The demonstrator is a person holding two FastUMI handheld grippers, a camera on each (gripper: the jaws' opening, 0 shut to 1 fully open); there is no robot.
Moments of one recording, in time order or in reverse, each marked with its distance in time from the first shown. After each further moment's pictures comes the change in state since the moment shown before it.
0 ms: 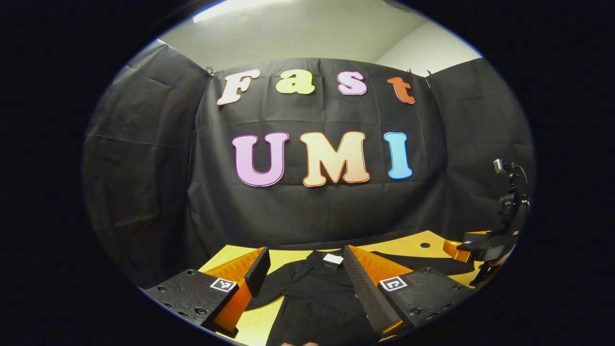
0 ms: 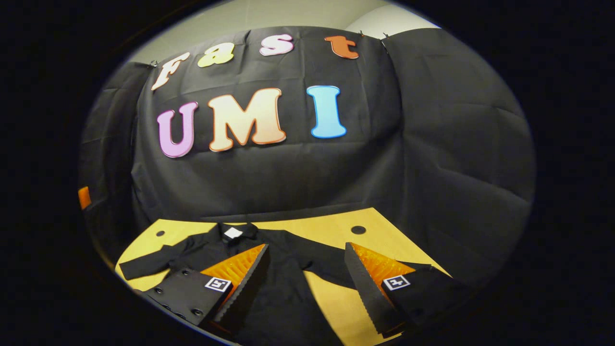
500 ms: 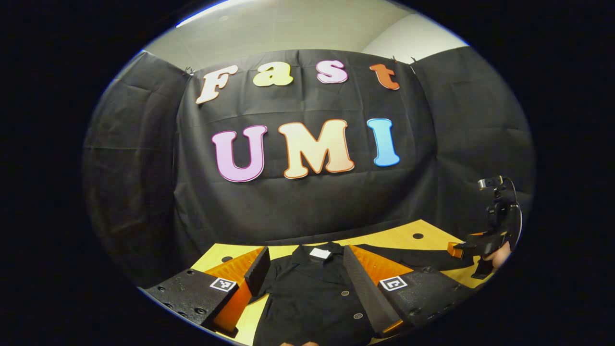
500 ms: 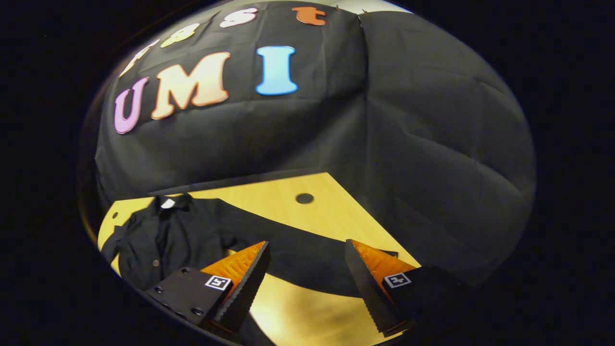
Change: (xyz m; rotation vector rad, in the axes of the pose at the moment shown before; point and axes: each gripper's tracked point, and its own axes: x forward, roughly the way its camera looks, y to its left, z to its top) left arm 0.020 -0.063 -0.012 0.068 0.049 -0.056; right arm 0.080 -0.140 -0.068 0.043 0.213 -0.205
